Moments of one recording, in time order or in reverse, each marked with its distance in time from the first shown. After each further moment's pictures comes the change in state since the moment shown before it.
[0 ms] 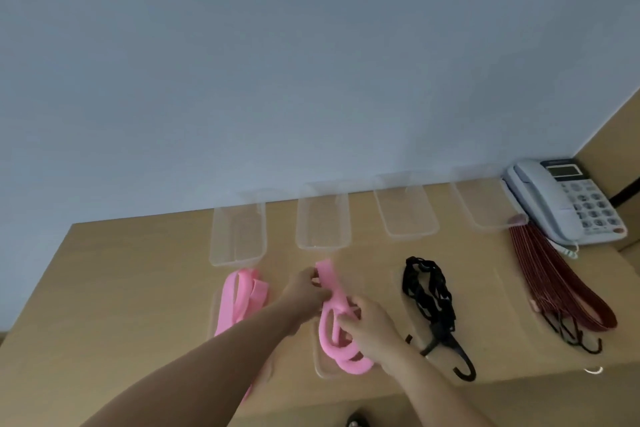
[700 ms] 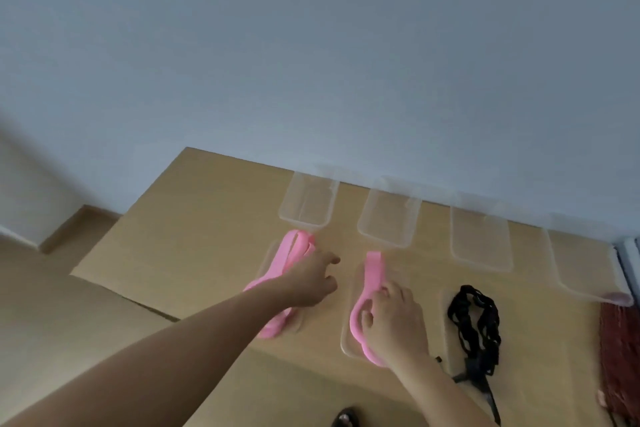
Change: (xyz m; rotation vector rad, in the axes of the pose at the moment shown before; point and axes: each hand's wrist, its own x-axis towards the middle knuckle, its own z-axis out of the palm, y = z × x) left_hand -0.051 -0.021 -0.043 0.537 0.181 0.091; right_hand 0.004 -0.007 0.008 -0.989 0.158 -0.444
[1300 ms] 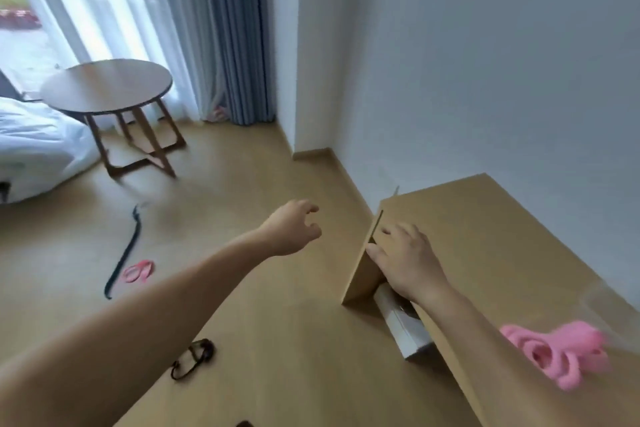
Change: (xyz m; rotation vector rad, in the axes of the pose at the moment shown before) left_hand -0.414 -0.310 -0.062 -0.390 0.763 -0.613; right_hand -0.100 -0.422 -0.023 0.123 -0.182 -0.805
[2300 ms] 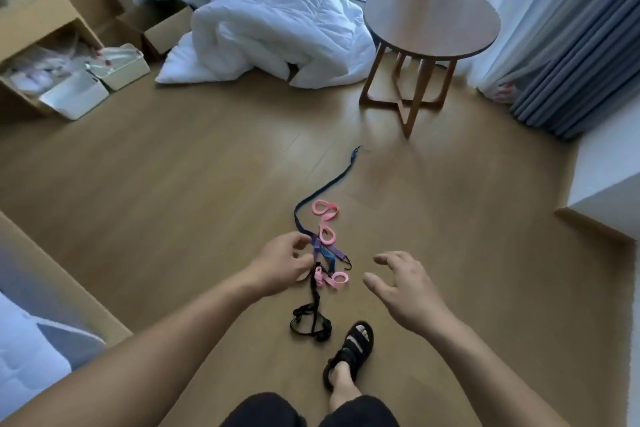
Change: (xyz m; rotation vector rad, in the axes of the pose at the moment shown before) left_hand -0.057 -0.408 -0.146 -0.593 0.433 -0.920; right_hand 0.222 -0.382 0.307 -0.074 -0.771 -0.679
